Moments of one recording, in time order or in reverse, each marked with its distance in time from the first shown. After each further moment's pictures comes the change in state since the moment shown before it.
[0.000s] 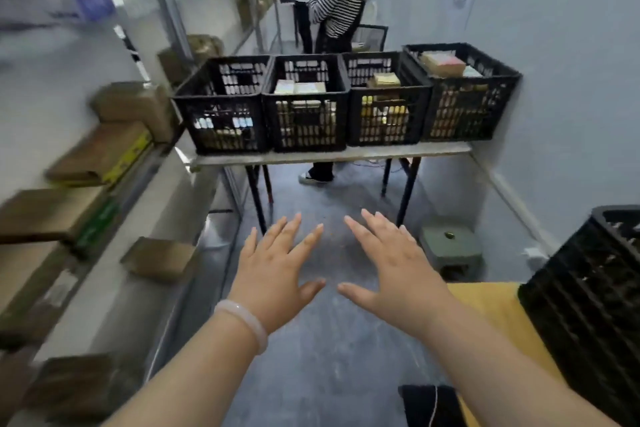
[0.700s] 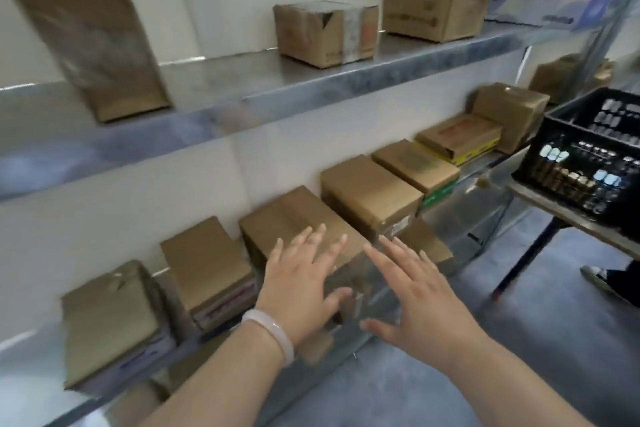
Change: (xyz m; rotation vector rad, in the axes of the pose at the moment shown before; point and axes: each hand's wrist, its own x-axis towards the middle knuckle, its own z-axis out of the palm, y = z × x) left_hand -0.309 -0.200 -0.080 0.143 0.102 -0.933; right_hand 0.069 -0.347 0.128 0.058 -0.282 -0.985
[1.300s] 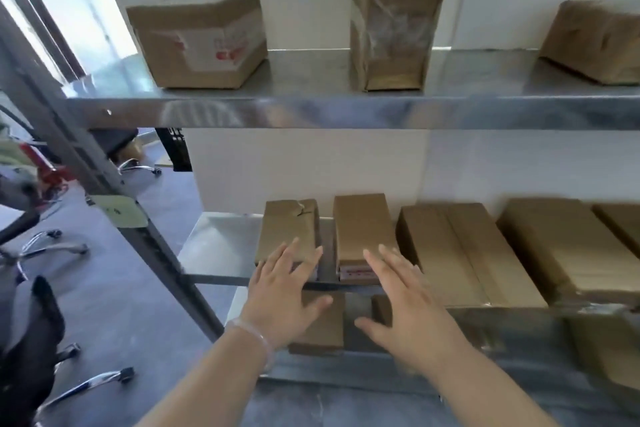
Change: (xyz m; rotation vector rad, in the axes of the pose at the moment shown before) left_hand -0.173 -0.099 -0.017 -0.044 0.002 -0.818; right_hand 0.073 -0.140 0.061 0.234 -0.190 -0.525
